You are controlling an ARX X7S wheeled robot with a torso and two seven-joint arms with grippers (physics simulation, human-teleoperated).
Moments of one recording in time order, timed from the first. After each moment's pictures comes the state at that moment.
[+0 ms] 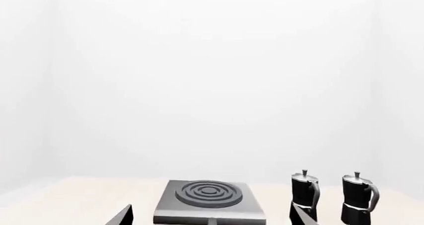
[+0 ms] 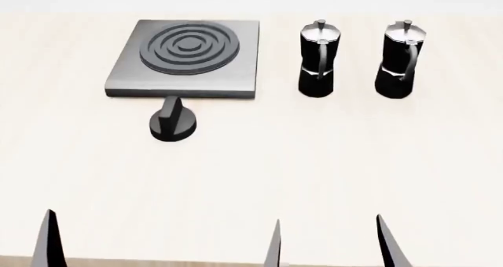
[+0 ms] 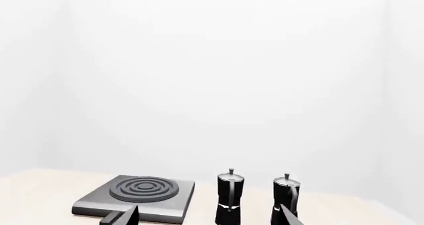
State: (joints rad) left arm 0.21 -0.14 0.06 0.83 -0.14 -0.23 -0.14; right arm -0.20 0.13 -0.17 -0.81 -0.04 0.23 0.14
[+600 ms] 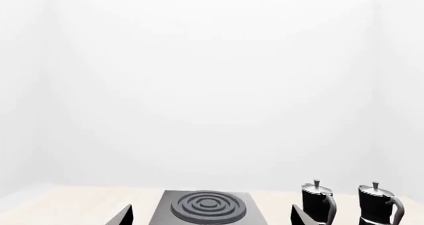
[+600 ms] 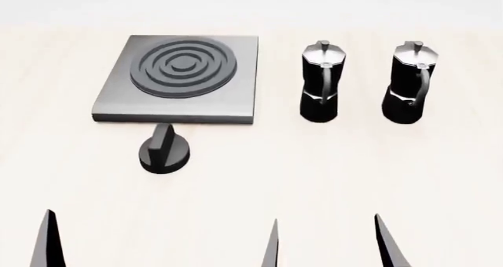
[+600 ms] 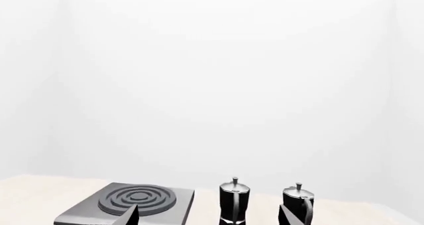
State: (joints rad) left arm 0.22 -0.17 0.09 0.84 -0.15 -0.22 -0.17; right arm -0.19 0.16 -0.20 -0.83 -0.03 0.24 0.18
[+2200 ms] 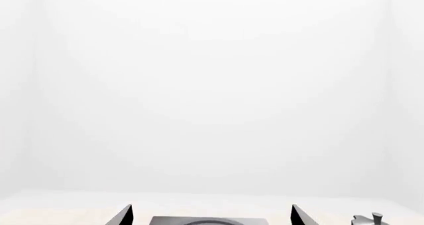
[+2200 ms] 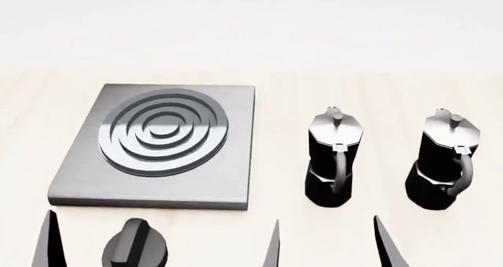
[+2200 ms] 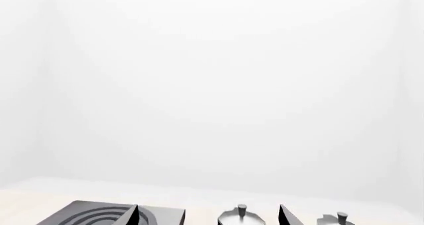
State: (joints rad) left arm 0.21 -0.24 0.13 0.83 -0.18 -0.20 -0.25; right arm -0.17 0.21 -0.22 -0.79 0.02 0.22 0.24
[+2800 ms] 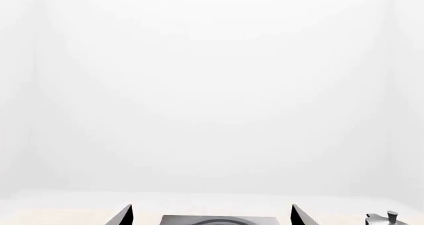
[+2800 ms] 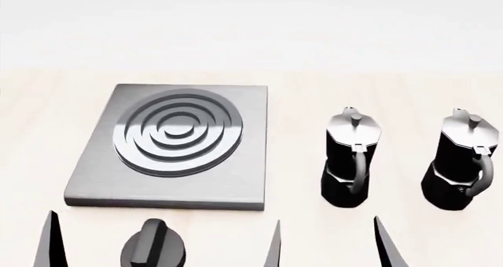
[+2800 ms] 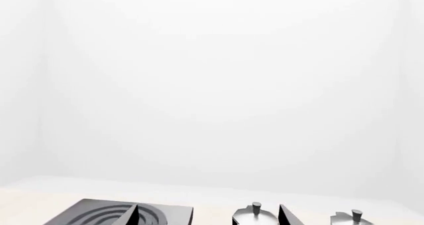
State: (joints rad) left arm 0.20 -0.27 0.15 0.82 -0.19 -0.18 -0.29; right arm -0.17 0.22 -0.23 -0.77 0.03 0.22 0.27
